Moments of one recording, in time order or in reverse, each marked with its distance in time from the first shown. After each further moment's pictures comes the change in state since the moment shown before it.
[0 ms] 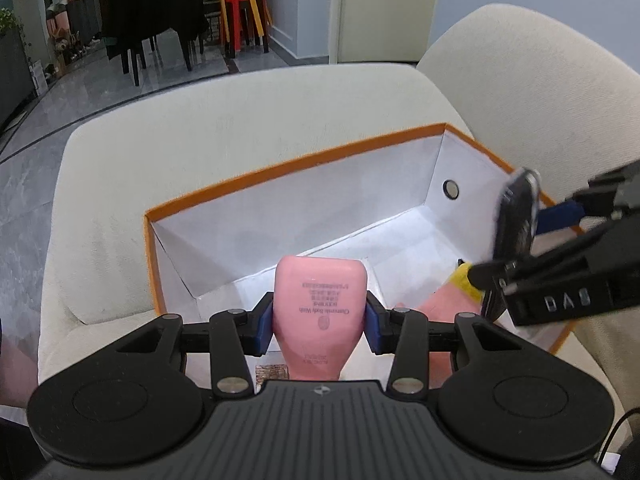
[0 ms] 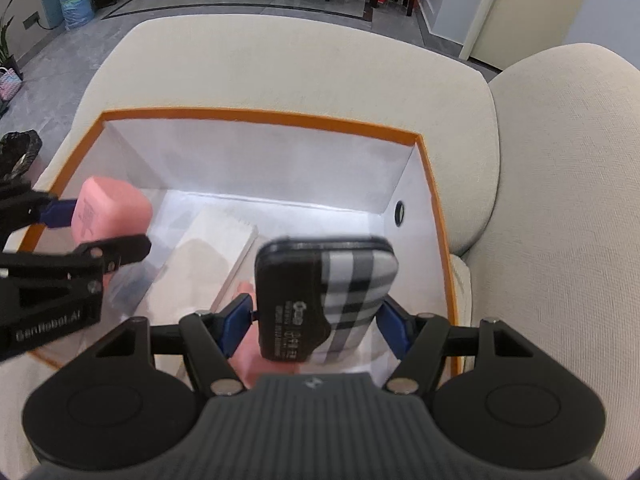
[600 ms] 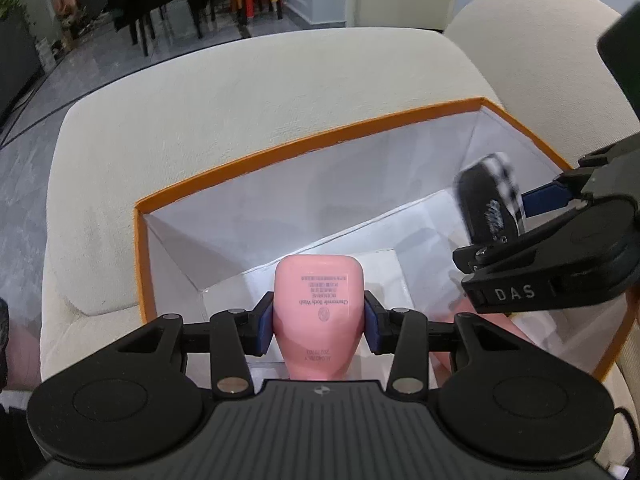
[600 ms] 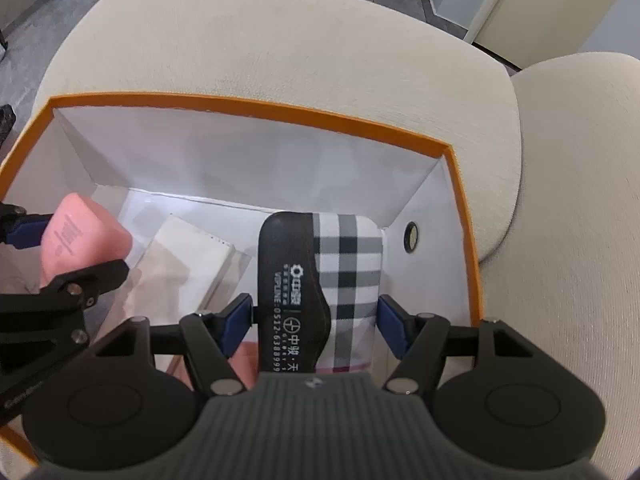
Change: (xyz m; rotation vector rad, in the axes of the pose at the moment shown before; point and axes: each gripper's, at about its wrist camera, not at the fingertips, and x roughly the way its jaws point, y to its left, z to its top) left arm 0.032 0.002 0.017 -0.031 0.113 0.055; right arm 0.054 0.010 0.033 -0.056 0.092 -0.055
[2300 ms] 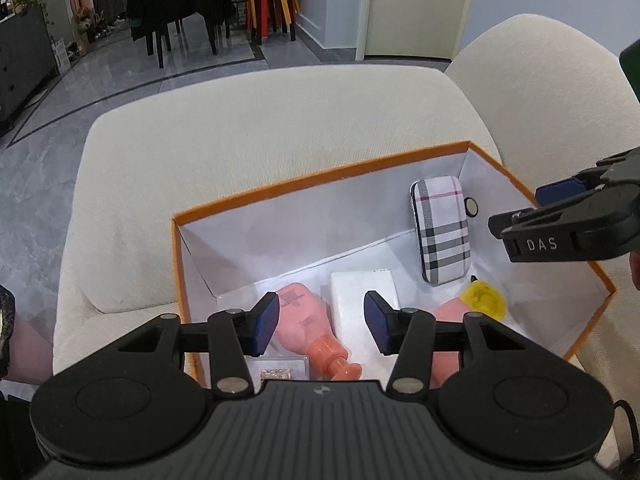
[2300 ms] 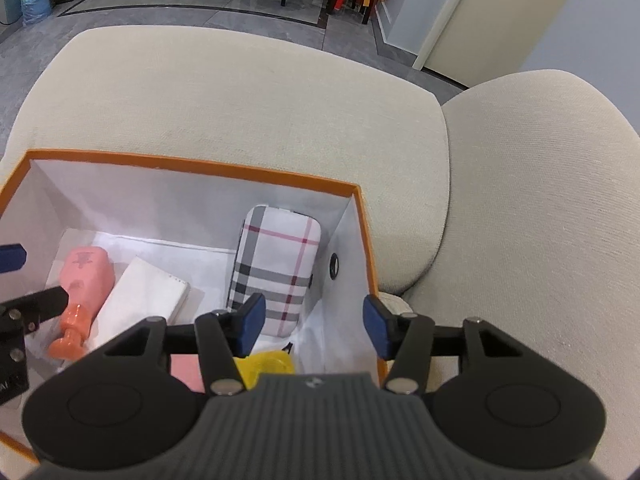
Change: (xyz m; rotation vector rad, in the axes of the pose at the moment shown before) left arm -0.051 0.006 0.001 -0.042 -0.077 -0.001; right arm -0.043 -0.025 -0.003 0.062 -0.106 -0.117
